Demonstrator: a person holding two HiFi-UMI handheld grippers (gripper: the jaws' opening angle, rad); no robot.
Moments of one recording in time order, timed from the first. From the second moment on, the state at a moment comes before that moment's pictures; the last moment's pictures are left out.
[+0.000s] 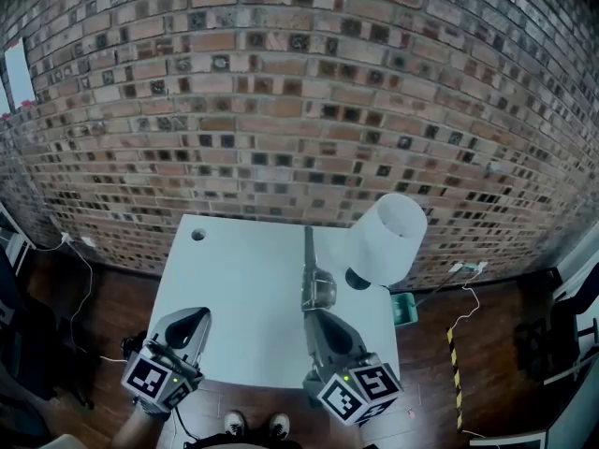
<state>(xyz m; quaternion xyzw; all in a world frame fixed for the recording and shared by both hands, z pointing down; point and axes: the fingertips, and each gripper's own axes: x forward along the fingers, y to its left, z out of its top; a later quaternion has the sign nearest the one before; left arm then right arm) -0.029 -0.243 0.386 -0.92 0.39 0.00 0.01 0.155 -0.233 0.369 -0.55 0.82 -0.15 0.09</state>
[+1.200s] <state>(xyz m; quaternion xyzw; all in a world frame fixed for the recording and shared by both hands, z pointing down) -0.054 -0.238 0.374 -0.91 0.42 0.02 0.03 0.131 -0.210 0.364 -0.55 0.82 -0.14 0.09</state>
